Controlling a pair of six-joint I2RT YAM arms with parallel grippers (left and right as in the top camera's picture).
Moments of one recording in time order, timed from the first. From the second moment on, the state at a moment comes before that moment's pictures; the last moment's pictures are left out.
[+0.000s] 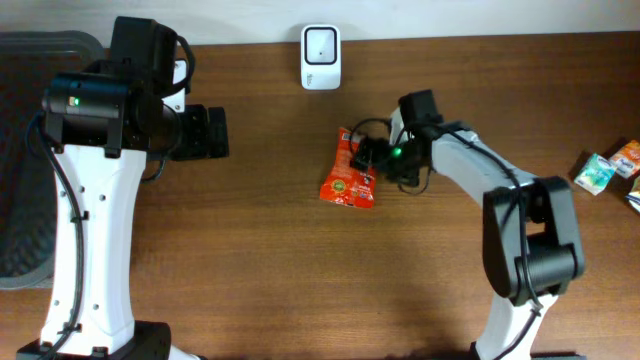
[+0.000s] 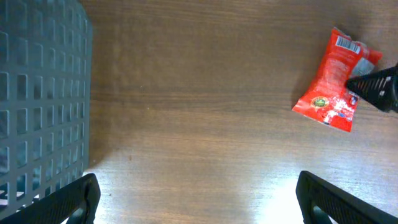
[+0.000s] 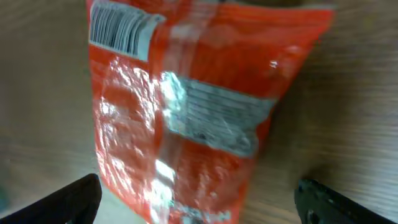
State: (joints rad) left arm -0.14 1.69 2.13 -1.63 -0.06 -0.20; right arm 0.22 2.02 1.33 -0.53 -0.44 0.46
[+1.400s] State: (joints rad) left arm -0.14 1.69 2.13 -1.63 -0.06 -0.20; right arm 0.14 2.00 1.45 -0.93 -0.28 0.06
